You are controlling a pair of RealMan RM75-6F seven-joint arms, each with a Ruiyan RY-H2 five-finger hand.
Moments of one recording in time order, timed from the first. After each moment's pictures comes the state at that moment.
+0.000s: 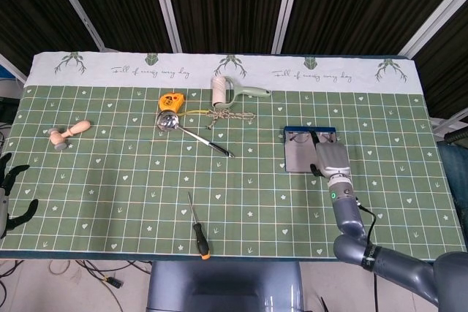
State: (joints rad) left arm -0.09 -1.08 -0.10 -1.76 1.31 1.45 0.10; right arm 0.71 -1.63 0.23 -1.24 -0.77 0.98 -0.51
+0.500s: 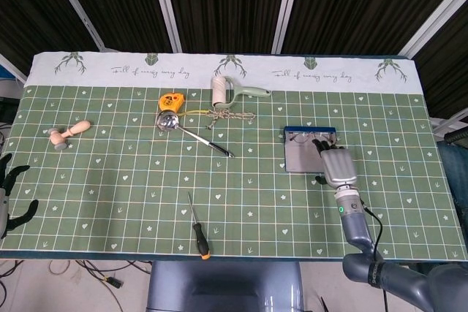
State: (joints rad) left arm -0.09 -1.08 -0.10 -1.76 1.31 1.45 0.11; right arm 0.61 -1.71 0.13 -1.07 -1.08 1.15 -0.33
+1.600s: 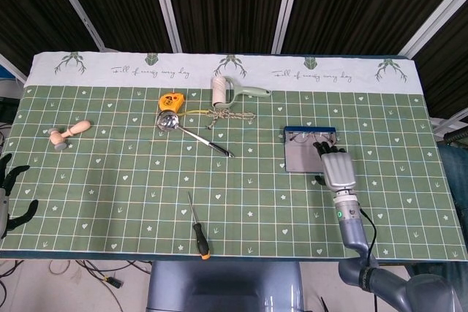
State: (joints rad) left arm -0.09 -1.08 -0.10 -1.77 1.31 1.45 0.11; right arm 0.56 -1.87 0.16 -0.81 -1.23 1.20 -0.20
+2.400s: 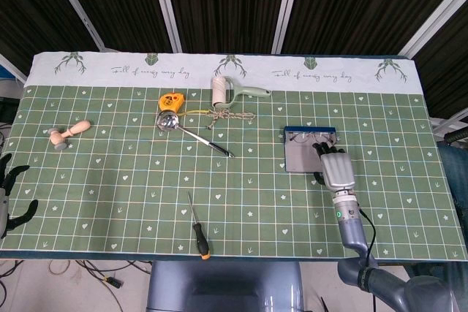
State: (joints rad) left arm -0.09 -1.08 -0.10 -1.77 1.30 1.45 0.11; right arm 0.55 -1.88 0.18 -0.79 -1.26 1.19 -0.18
